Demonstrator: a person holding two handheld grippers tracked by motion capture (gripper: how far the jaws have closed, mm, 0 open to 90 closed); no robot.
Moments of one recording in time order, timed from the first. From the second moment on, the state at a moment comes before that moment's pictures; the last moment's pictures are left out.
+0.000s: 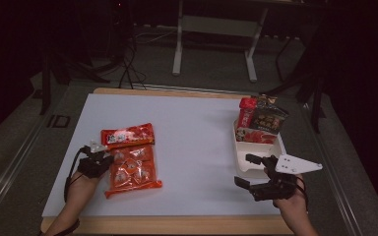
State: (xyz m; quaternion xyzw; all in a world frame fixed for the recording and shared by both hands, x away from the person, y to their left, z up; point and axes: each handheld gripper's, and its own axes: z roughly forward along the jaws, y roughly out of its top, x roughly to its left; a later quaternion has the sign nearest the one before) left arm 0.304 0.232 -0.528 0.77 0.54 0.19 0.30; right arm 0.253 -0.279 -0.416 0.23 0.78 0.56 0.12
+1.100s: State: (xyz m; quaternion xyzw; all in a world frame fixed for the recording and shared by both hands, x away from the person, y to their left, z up) left arm 0.299 0.155 -0.512 0.82 0.45 0.16 0.33; right arm 0.248 -0.287 -0.425 0.24 0.78 0.56 0.11
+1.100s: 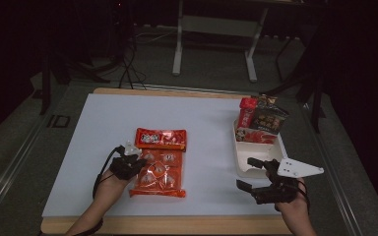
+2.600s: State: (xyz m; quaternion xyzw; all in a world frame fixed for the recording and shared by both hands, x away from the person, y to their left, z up) left arm 0.309 0.115 -0.522 0.85 0.42 0.13 0.30; right arm 0.247 -0.286 -0.425 0.24 0.78 0.56 0.10
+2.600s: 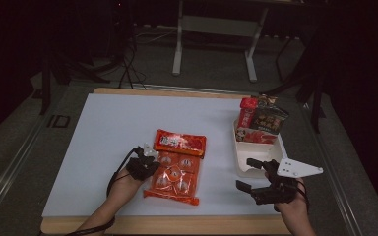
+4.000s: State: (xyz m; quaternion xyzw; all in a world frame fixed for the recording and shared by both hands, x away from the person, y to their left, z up) left arm 0.284 0.117 -0.509 0.84 0.40 0.08 0.36; right arm 0.243 -0.282 -0.423 0.22 0.79 0.55 0.13
